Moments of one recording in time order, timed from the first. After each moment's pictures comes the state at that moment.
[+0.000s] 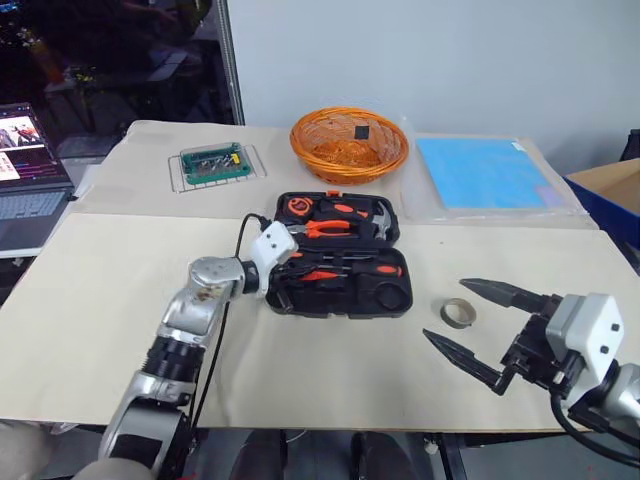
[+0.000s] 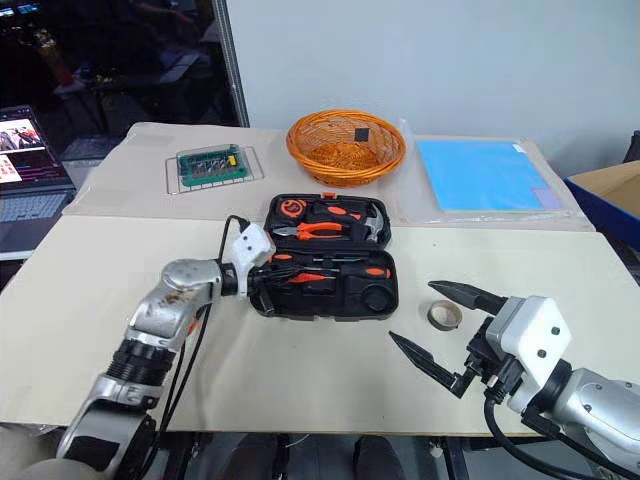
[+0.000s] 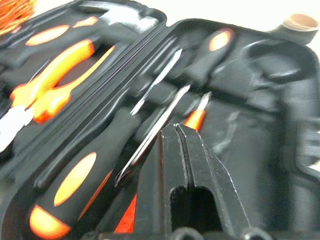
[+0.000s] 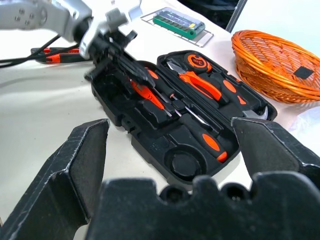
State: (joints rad) left arm -0.56 0.36 -0.17 0.14 -0.04 0.42 -0.82; right arm 0.34 -0.74 -0.51 -0.94 0.64 0.46 0.70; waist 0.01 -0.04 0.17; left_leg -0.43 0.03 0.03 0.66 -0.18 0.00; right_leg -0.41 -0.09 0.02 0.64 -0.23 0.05
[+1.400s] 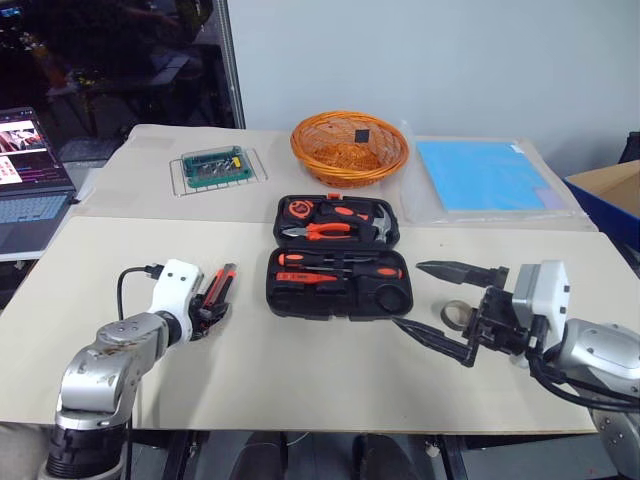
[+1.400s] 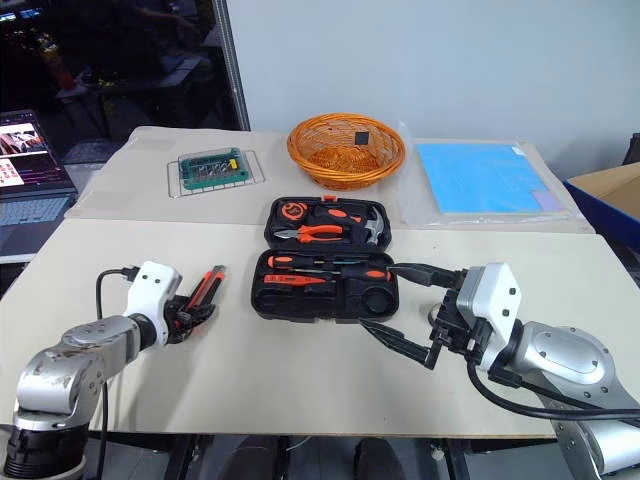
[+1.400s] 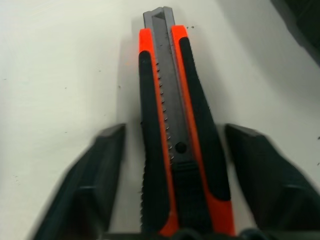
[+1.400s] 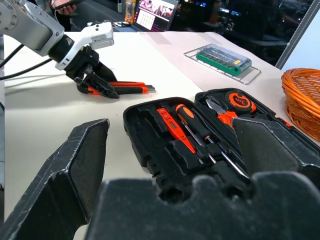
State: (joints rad) left arm -0.15 0.55 0.18 -0.44 -0.30 1.09 -0.38; right arm 0.05 -0.75 -0.26 -0.71 0.65 0.39 0.82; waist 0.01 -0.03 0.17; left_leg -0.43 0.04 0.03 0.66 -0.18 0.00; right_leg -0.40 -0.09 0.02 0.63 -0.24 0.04
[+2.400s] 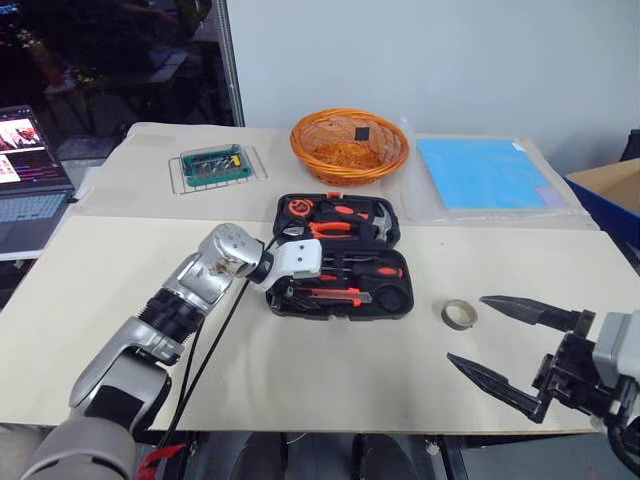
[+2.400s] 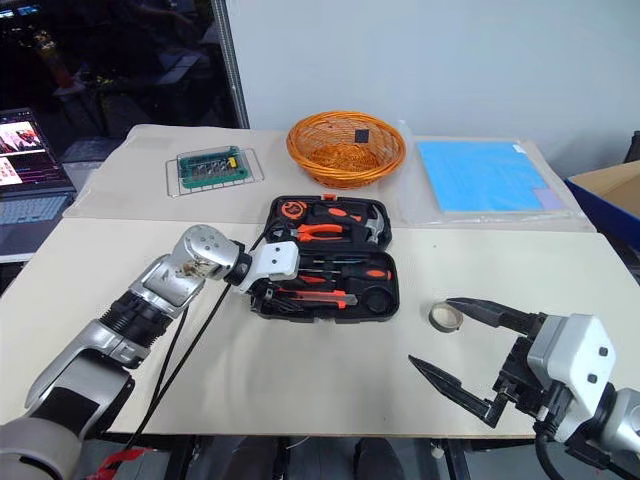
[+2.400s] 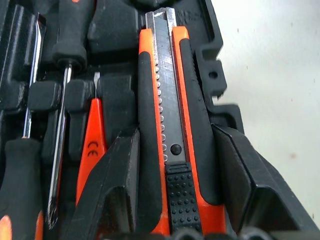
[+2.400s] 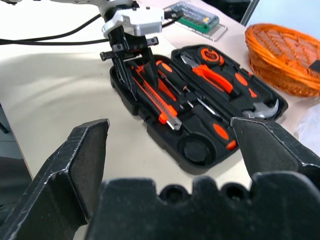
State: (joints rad) left arm -0.87 0.56 -0.52 0.29 -0.04 0.29 -1.31; right arm 0.50 -0.76 -0.72 -0.95 0.77 0.43 0.82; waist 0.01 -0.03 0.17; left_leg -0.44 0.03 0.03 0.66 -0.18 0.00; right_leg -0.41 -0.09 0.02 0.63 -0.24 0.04
